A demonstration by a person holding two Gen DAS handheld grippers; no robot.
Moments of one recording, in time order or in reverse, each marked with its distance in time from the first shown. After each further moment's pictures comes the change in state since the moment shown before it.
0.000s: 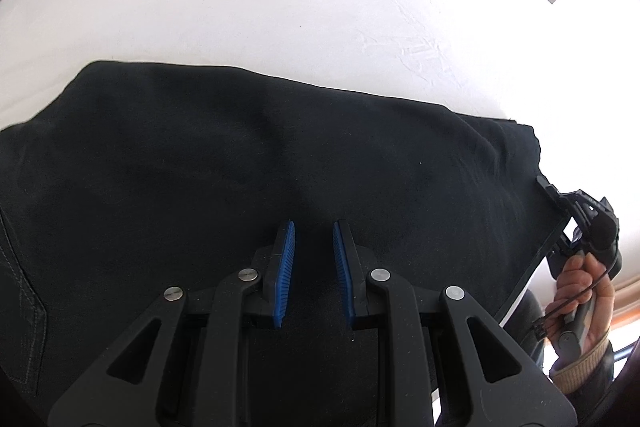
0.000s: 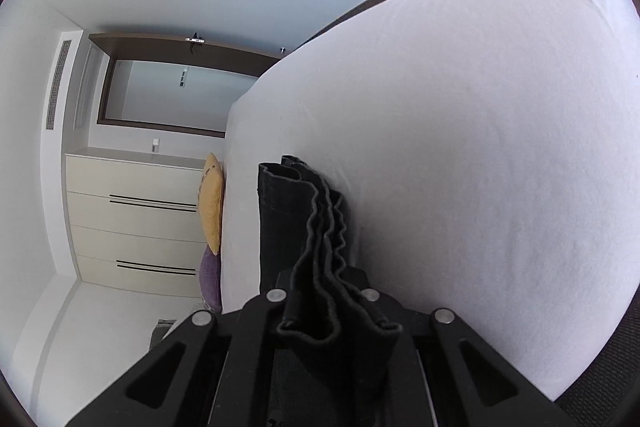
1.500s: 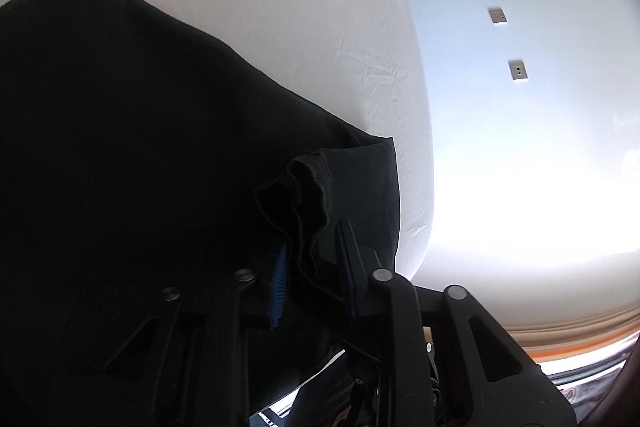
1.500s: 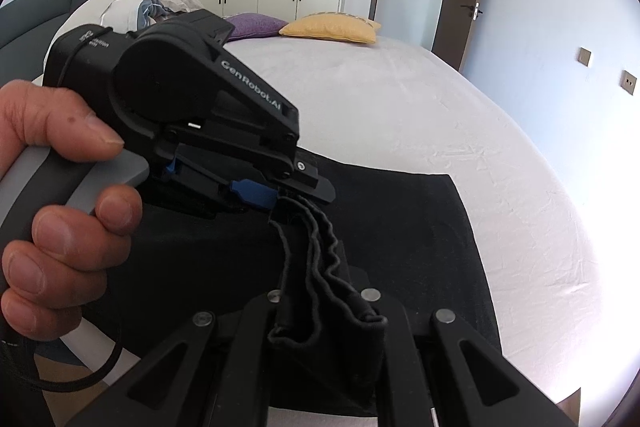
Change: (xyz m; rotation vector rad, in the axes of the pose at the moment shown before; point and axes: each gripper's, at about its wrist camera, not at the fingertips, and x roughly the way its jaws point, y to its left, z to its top) left arm 0.009 0.046 0.041 -0.348 0.174 -0.434; right arm 0.073 0.165 -0.317 -1.474 0.157 -0.275
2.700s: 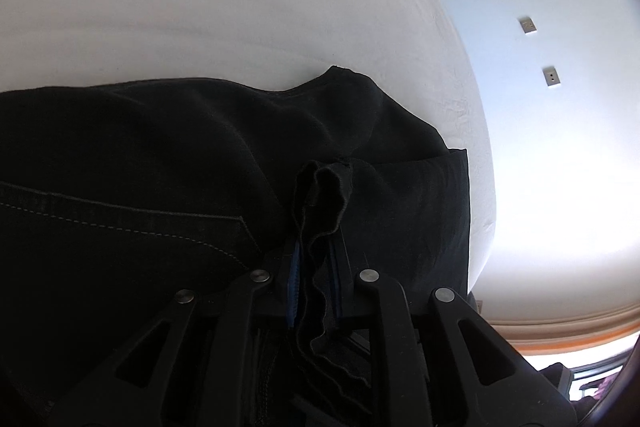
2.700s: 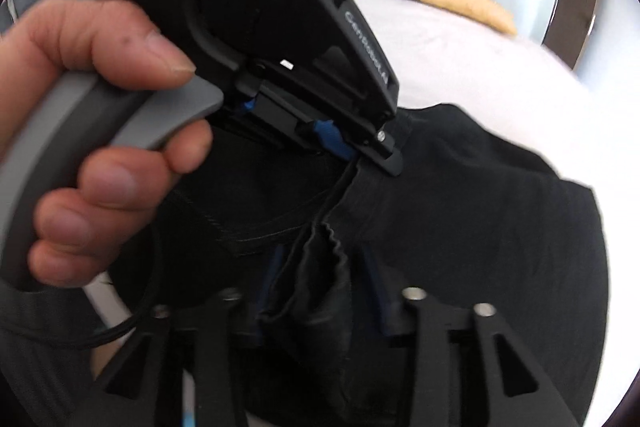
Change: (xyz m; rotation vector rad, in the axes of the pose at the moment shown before) left arm -0.088 0.085 0.017 0.069 -0.075 0.207; right arm 0.051 0.157 0.014 -0.182 0.173 0.344
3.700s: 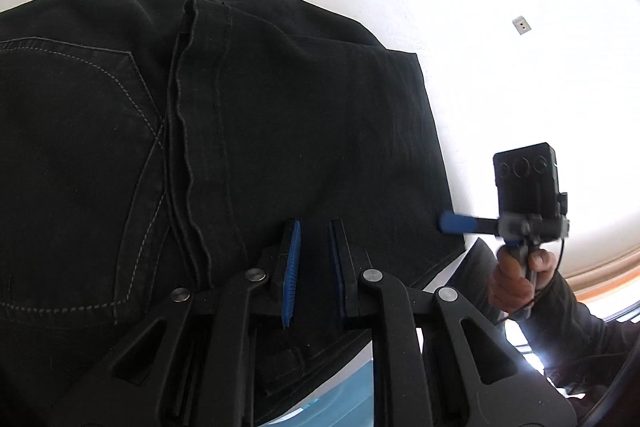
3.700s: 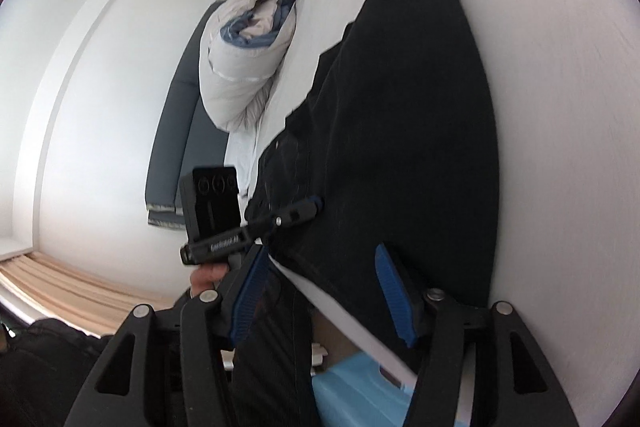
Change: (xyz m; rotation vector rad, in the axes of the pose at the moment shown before) left arm 0.026 -0.063 -0.094 0.174 -0.048 -0.011; right arm -0.035 -0.238 -0.081 0.683 0.095 0.872
